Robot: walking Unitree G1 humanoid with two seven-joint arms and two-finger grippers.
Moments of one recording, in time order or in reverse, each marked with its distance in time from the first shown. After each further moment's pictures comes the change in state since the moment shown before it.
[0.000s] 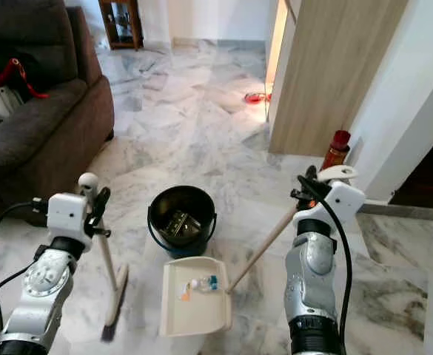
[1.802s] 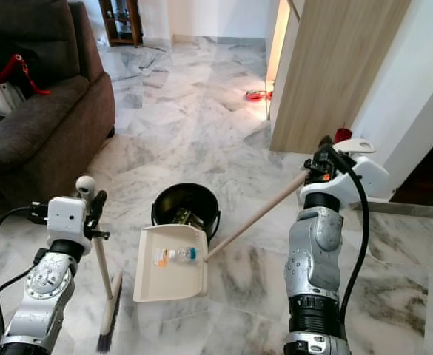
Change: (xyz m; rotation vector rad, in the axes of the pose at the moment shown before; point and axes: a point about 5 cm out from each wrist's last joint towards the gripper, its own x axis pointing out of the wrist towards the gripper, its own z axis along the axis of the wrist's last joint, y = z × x) left arm 0.003 -0.007 0.001 -0.018 0.011 0.036; right arm 0.014 0.025 0.037 0.155 -0.092 0.072
